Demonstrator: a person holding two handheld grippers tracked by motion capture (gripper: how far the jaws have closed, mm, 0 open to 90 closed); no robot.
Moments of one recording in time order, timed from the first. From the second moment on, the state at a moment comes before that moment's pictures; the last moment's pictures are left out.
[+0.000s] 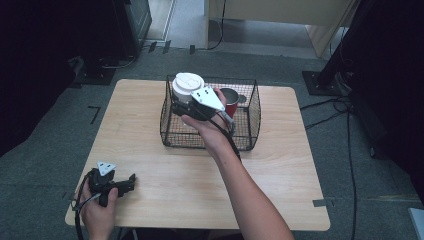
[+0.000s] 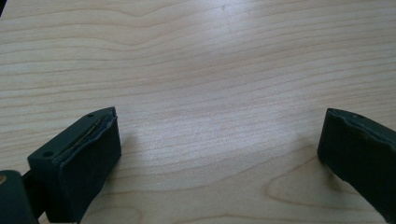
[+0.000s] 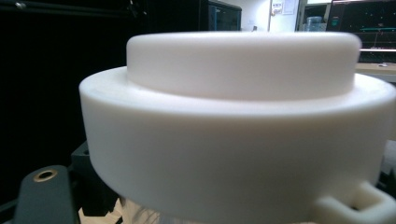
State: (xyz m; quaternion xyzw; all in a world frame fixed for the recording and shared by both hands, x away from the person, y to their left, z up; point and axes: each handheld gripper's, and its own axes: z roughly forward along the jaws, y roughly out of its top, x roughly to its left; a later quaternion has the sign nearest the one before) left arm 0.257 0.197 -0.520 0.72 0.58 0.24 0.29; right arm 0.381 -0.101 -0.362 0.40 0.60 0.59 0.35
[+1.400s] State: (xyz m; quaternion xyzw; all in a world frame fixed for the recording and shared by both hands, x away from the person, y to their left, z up) left arm 0.257 0.197 -0.520 0.72 0.58 0.24 0.28; right arm 0.448 -0.074 -0.448 0.42 0.64 0.54 0.35
